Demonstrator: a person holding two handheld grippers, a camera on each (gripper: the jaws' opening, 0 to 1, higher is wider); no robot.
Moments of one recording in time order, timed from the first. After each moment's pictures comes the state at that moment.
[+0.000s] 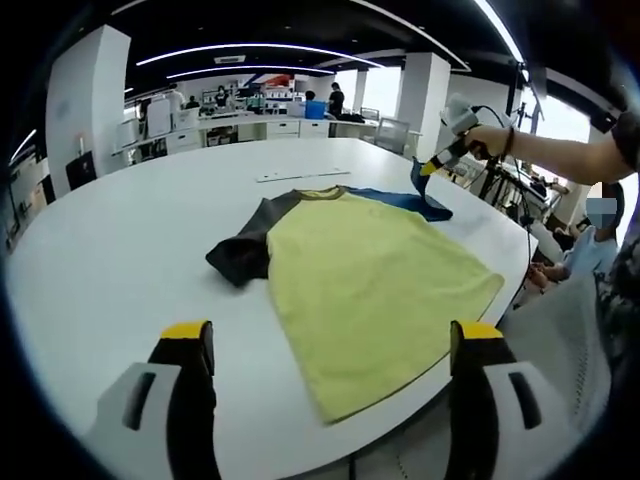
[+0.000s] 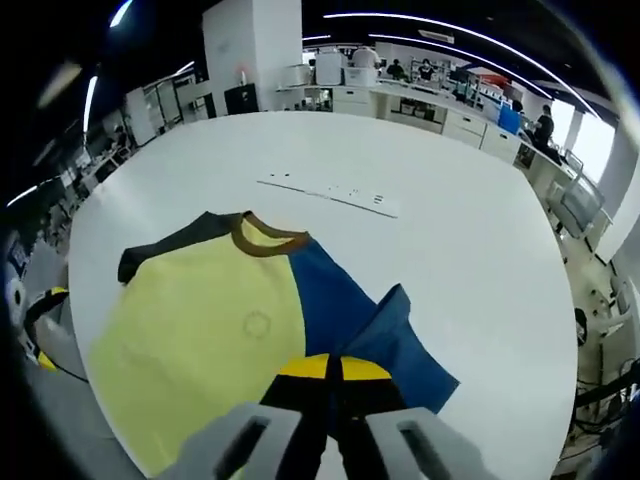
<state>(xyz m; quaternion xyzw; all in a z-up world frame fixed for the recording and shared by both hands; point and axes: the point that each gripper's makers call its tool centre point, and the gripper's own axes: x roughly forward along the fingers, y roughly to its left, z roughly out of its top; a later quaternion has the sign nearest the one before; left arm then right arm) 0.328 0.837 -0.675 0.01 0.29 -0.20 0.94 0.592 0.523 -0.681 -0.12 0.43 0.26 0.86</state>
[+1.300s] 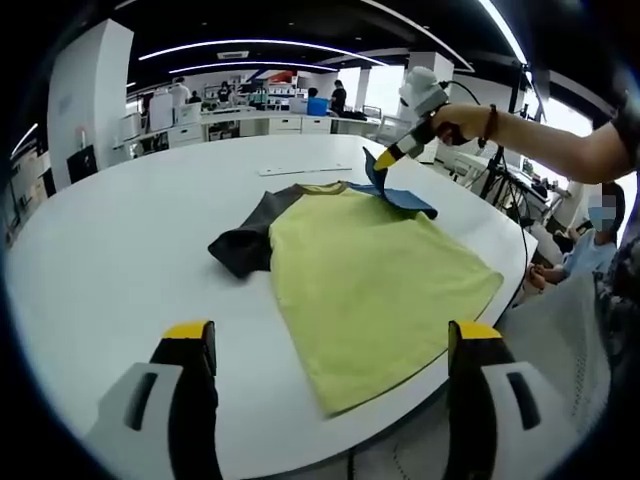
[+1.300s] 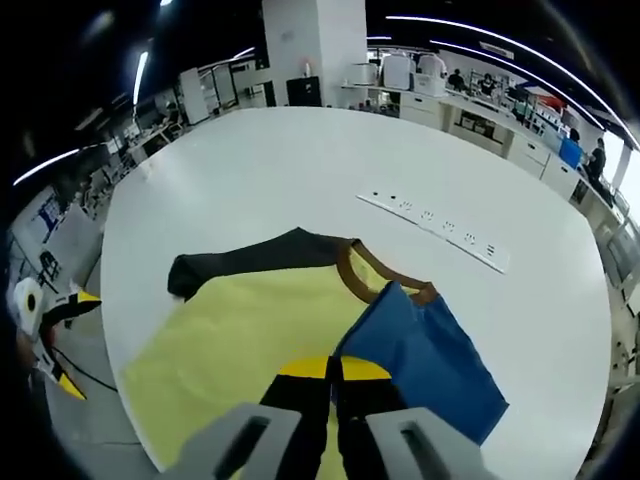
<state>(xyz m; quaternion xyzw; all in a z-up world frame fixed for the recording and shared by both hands) 0.326 0.849 -0.683 0.00 0.30 -0.19 0.94 0.573 0.669 -0.678 -0.15 0.42 0.37 0.82</state>
